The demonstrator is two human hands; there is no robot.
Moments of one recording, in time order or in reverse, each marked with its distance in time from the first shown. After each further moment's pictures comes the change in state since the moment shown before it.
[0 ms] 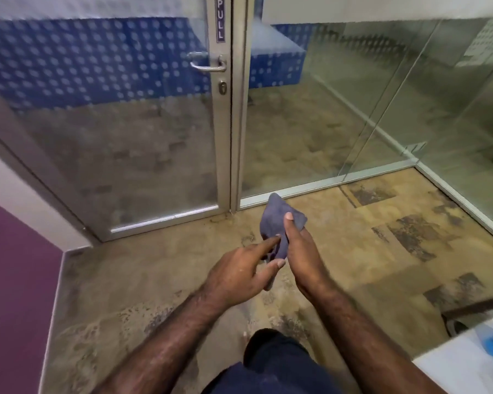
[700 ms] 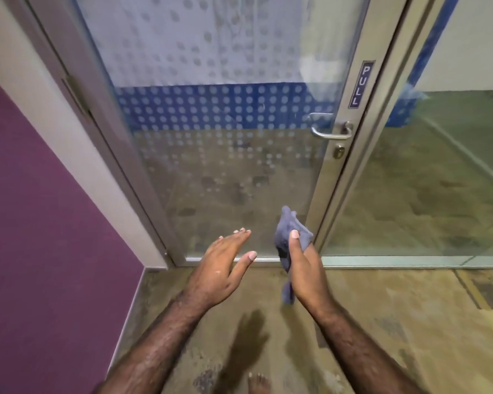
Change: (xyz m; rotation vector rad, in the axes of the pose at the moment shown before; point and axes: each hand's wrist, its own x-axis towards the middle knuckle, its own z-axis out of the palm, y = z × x) left_hand 0.067 -0.246 -0.213 0.135 0.407 -0.270; right_hand 0.170 -0.101 0.256 -0.146 -0.271 -0.328
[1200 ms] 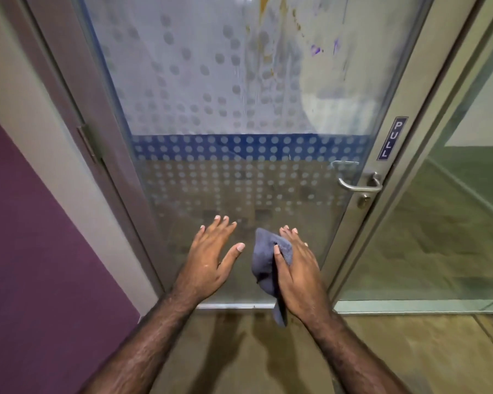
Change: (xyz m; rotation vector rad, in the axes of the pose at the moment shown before) left_hand 0.137 -0.114 -0.090 0.132 0.195 0.068; right_hand 0.128 -0.038 0.097 -0.524 -0.019 -0.329
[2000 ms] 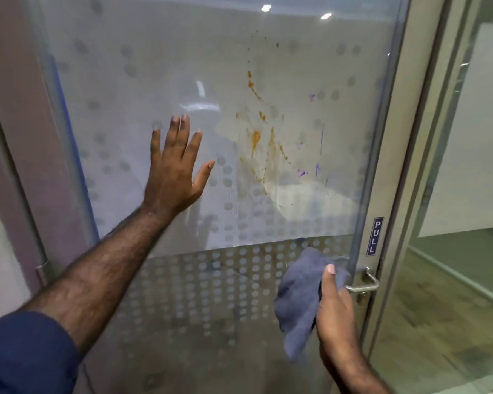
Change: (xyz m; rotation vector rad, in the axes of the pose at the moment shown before) left_hand 0.382 -0.032 -0.205 0.509 0.679 0.465; right_hand 0.151 -0.112 -0.048 0.693 0.593 0.459
